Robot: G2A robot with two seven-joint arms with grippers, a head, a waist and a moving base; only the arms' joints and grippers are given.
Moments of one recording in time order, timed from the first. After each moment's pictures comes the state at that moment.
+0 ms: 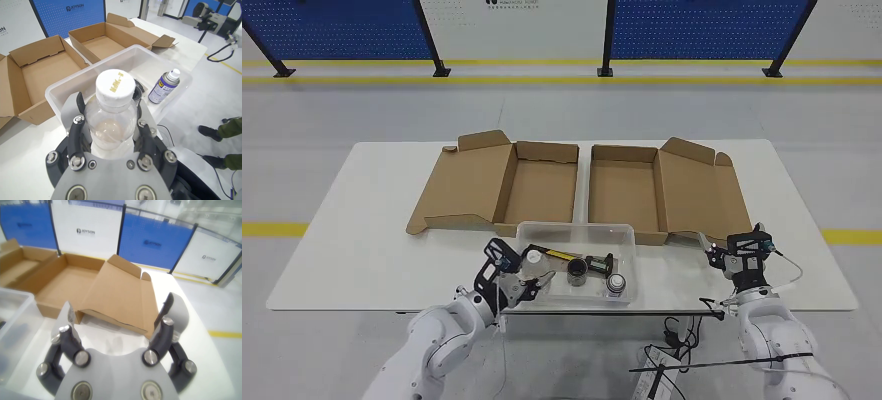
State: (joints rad) left arm 1.64 -1.14 -1.29 -1.86 1.16 -0.39 -0.23; right arm -1.73 -1.15 1.60 -1.80 -1.33 0.00 0.00
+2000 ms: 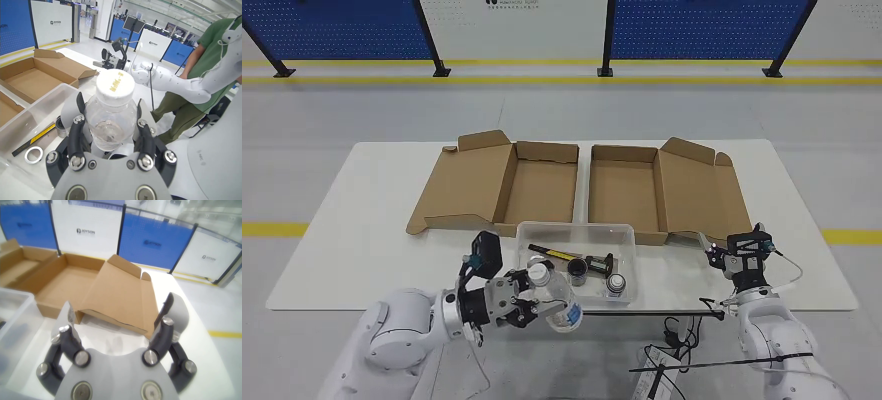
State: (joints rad) left arm 1.63 -1.07 -1.44 -2.07 0.44 -0.76 -0.65; right arm -1.73 -1.15 1.60 -1.80 -1.33 0.00 0.00
